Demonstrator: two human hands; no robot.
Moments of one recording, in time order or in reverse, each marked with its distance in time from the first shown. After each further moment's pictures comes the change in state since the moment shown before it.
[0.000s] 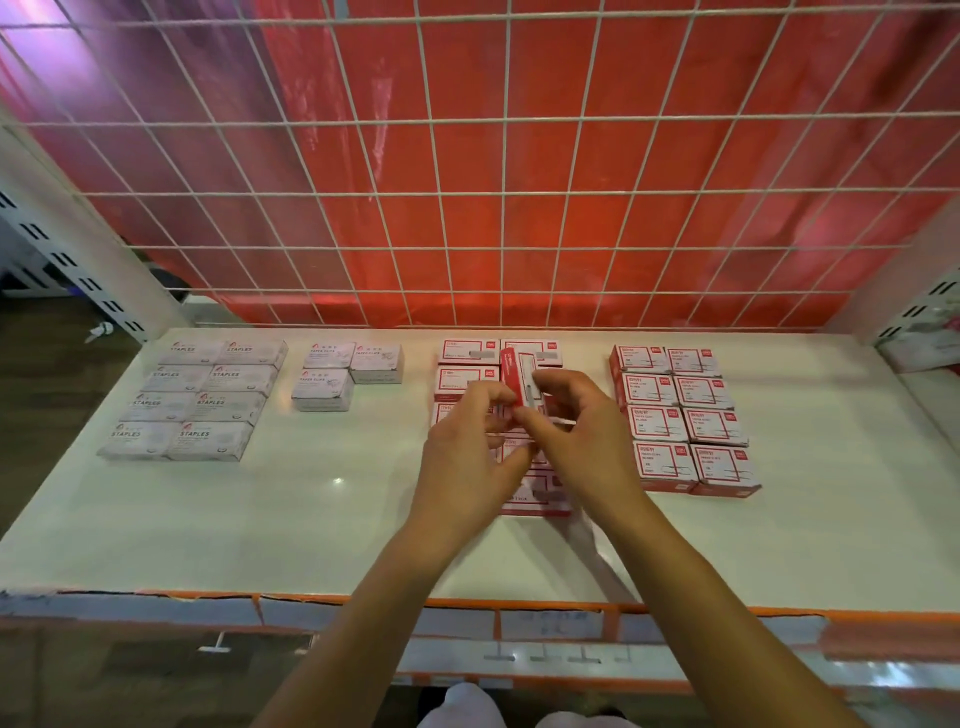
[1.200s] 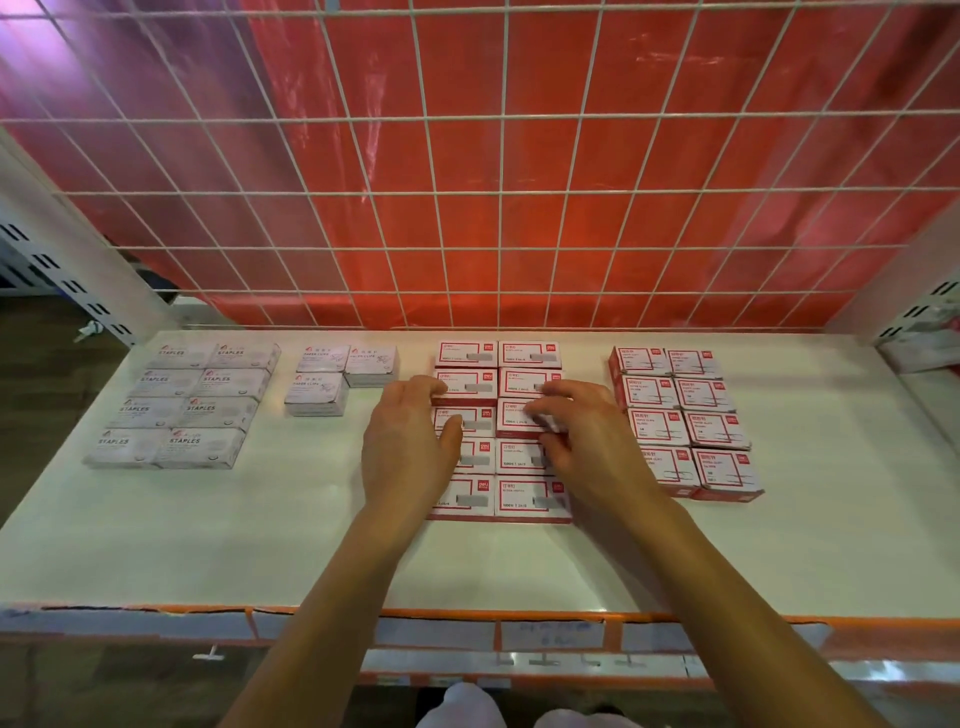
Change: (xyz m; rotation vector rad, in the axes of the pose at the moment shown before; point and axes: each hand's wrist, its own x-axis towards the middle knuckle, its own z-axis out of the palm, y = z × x) left_hand 0.033 -0.039 -0.014 0.375 0.208 -0.173; right_hand 0.014 0.013 -0.010 -0.627 -0.195 -0.150
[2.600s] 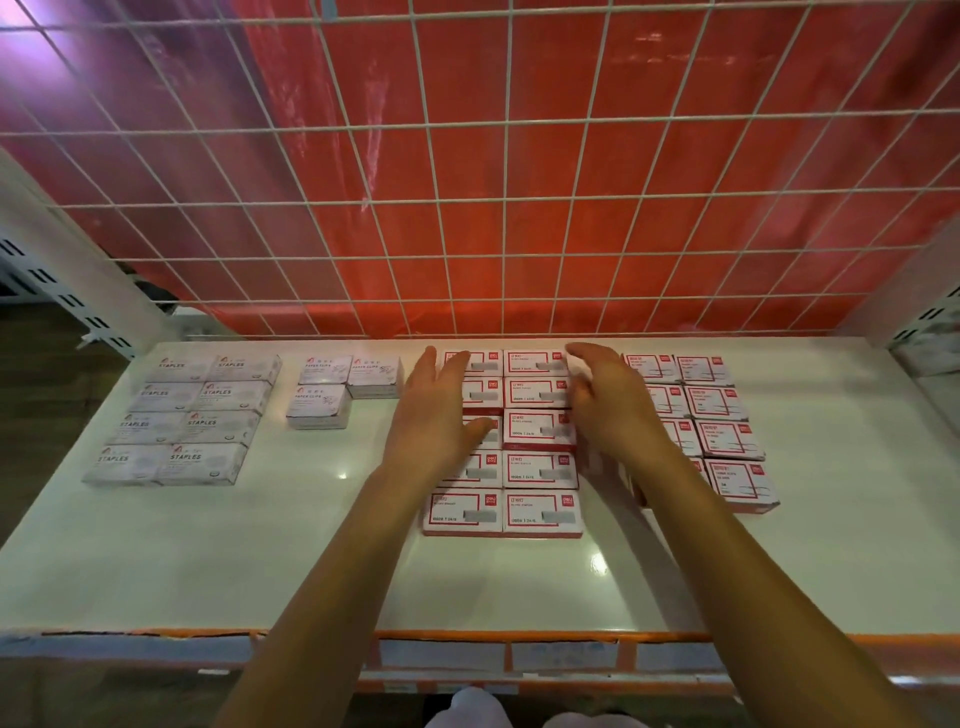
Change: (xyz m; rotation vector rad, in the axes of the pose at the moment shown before) left_hand 0.038 0.016 0.004 0.161 -0.254 0.107; right_hand 0.046 0.003 -0.016 0.229 0.098 0.213
